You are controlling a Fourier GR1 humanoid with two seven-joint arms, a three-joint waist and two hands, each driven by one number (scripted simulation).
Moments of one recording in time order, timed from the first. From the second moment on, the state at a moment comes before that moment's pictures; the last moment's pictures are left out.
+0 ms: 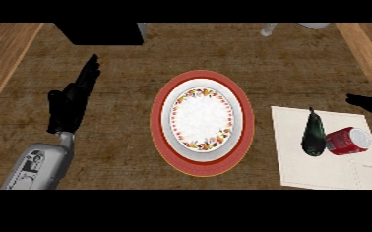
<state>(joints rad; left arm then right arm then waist) -0.26 0.33 -0.13 -1.40 0.07 0.16 0.08 -0.06 -0.93 0.00 -1.44 0.50 0.52 -0.41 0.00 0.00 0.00</state>
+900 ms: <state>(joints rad) -0.26 0.26 -0.06 -1.41 0.00 0.11 0.09 -0.20 -0.73 0.08 -1.08 0.86 0.38 -0.51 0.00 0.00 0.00</state>
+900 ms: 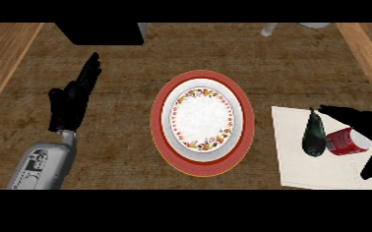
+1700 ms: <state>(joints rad) -0.24 0.21 -0.03 -1.44 -0.06 0.08 0.12 -0.26 -0.65 -0.02 -0.91 0.95 0.21 -0.60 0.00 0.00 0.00</state>
